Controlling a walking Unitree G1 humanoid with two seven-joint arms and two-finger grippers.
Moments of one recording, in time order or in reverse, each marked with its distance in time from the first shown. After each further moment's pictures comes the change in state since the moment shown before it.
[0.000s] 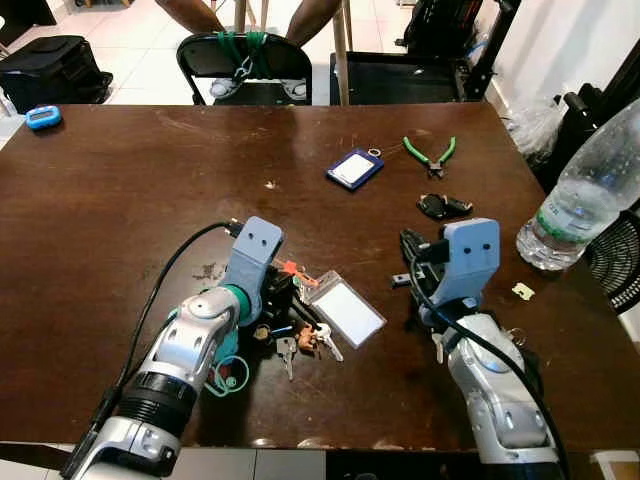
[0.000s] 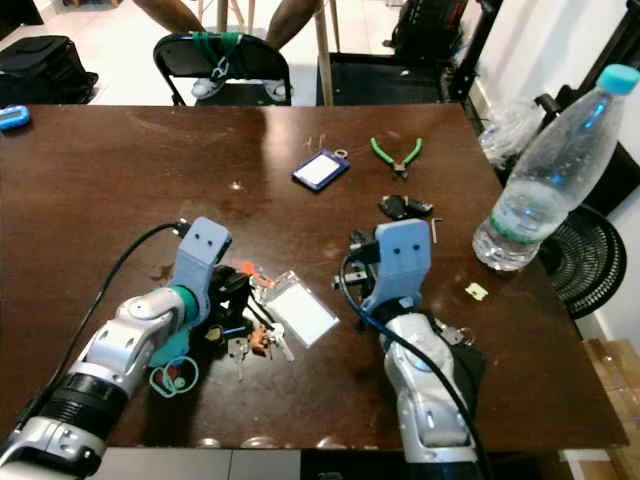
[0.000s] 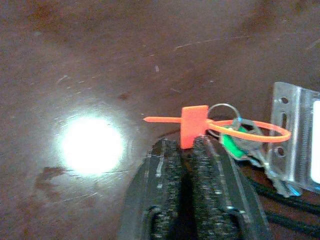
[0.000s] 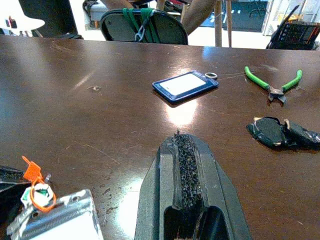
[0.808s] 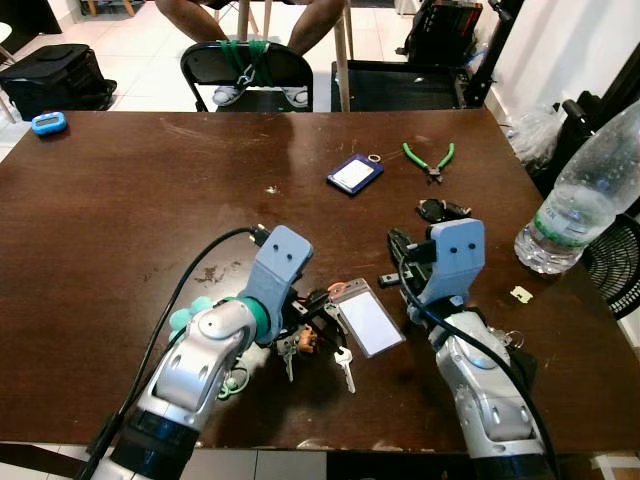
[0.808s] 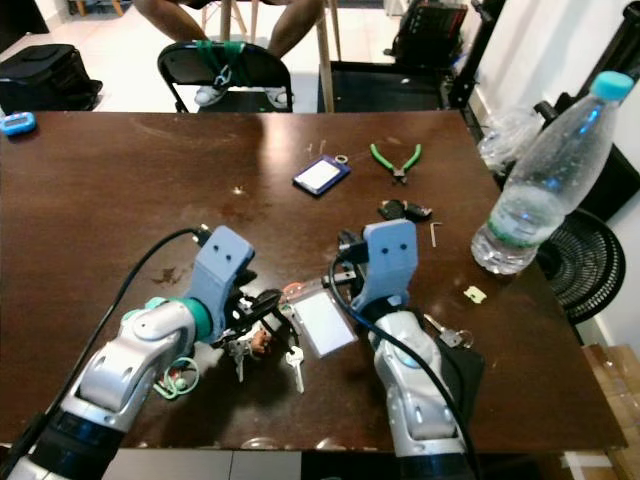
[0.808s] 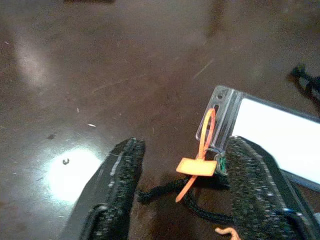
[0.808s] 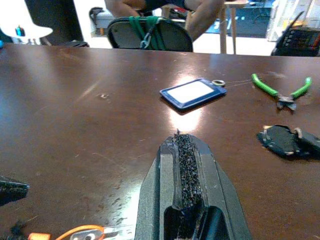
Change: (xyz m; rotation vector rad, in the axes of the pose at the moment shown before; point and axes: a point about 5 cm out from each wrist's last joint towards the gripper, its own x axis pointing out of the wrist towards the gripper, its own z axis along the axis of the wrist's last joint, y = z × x) left arm -0.021 -0.040 0.015 0.066 -0.066 -0.176; right arm 0.006 0.007 -0.003 0.012 -0.010 0.018
